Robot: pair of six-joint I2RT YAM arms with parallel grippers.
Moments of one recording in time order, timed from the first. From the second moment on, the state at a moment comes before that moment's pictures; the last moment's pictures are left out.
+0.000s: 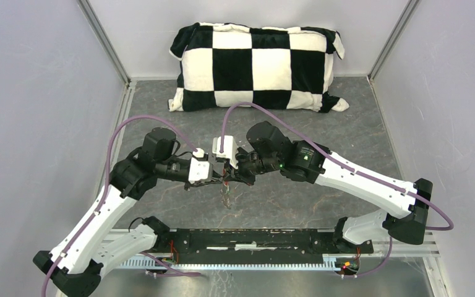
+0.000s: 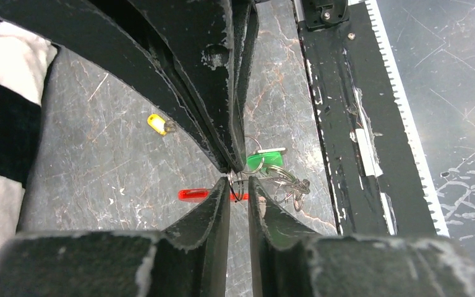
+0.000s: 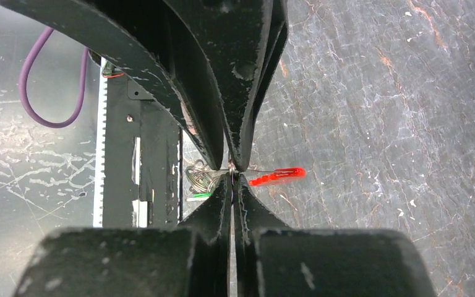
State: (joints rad) left arm -0.59 0.84 1.02 -0.81 0.87 0.78; right arm 1.10 1.37 1.39 -0.59 -0.36 -0.25
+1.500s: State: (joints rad) left arm -0.59 0.70 0.84 0.03 0.87 0.16; right arm 0.91 1.00 0.95 0.12 -0.45 0.30
